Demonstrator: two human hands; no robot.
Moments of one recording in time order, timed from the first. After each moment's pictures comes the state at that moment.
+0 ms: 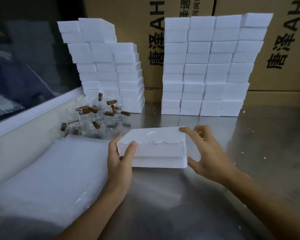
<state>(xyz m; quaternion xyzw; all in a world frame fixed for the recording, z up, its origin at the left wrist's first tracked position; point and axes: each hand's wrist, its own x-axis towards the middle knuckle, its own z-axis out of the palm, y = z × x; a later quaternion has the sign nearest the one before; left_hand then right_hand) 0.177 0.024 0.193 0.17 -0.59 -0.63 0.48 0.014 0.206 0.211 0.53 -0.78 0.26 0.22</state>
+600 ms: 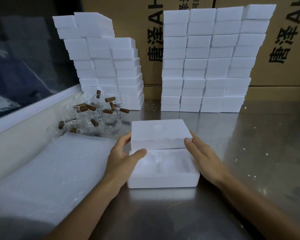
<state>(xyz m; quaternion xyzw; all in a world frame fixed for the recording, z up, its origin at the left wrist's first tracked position) 0.181 0.012 0.204 0.23 -0.71 -0.59 0.31 0.032 0.203 0.200 0.37 -0.74 0.54 -0.13</state>
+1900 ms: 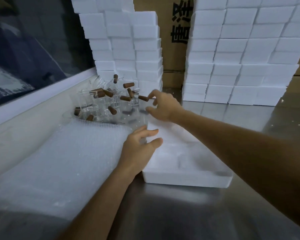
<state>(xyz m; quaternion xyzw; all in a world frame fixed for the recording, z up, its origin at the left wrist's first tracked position) 0.169 -0.036 0.194 0.27 -0.76 -0.53 0.26 0.008 -0.018 0.257 0.49 -0.83 0.28 -0.01</state>
